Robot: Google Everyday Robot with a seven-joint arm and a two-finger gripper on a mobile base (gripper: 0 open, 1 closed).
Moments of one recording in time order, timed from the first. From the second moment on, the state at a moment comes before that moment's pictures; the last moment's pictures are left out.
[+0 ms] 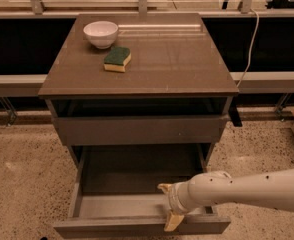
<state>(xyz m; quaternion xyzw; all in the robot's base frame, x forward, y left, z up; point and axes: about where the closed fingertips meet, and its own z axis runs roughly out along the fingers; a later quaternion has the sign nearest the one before) 0.451 -0.071 0.440 -0.73 0.64 0.08 0.24</state>
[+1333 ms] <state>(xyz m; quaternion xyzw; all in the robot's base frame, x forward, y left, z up) 0.593 -0.055 0.443 -0.69 0.65 0.08 0.31</state>
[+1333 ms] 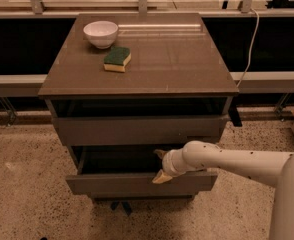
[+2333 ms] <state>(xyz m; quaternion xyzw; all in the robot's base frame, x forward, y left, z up) 0.516 -0.070 0.485 -0.66 0.66 0.14 0.34</state>
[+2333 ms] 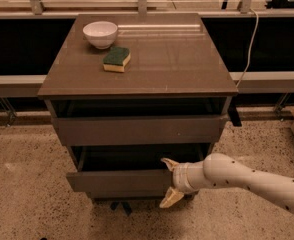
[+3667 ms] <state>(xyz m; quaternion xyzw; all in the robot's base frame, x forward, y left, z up) 0.453 -0.002 0.407 -0.56 0.64 0.32 0.42</state>
